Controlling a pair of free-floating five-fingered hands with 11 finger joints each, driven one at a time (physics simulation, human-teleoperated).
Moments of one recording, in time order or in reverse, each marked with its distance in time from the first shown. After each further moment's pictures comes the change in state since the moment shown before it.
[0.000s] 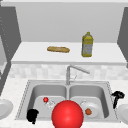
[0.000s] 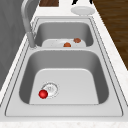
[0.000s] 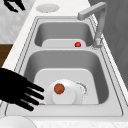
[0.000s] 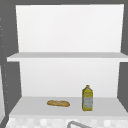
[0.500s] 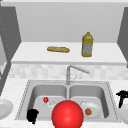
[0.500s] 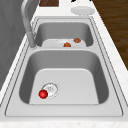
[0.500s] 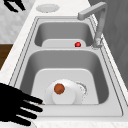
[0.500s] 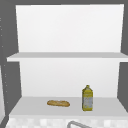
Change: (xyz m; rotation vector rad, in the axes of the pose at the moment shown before) left hand 0.000 0.000 0.000 0.000 0.000 0.000; right hand -0.039 -0.028 0.001 0.016 -0.018 -0.012
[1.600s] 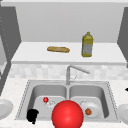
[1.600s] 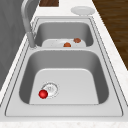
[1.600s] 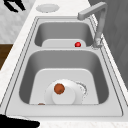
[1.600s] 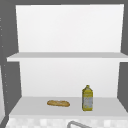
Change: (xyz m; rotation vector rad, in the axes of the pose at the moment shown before) left hand 0.000 0.000 0.000 0.000 0.000 0.000; right hand -0.053 -0.083 0.023 0.058 -0.035 -0.008
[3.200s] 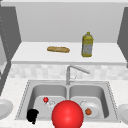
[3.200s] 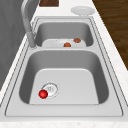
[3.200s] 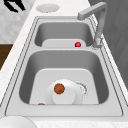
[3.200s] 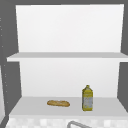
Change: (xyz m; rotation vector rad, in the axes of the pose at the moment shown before) left hand 0.000 0.000 0.000 0.000 0.000 0.000; right hand -0.044 -0.105 0.056 0.057 -0.045 -0.013
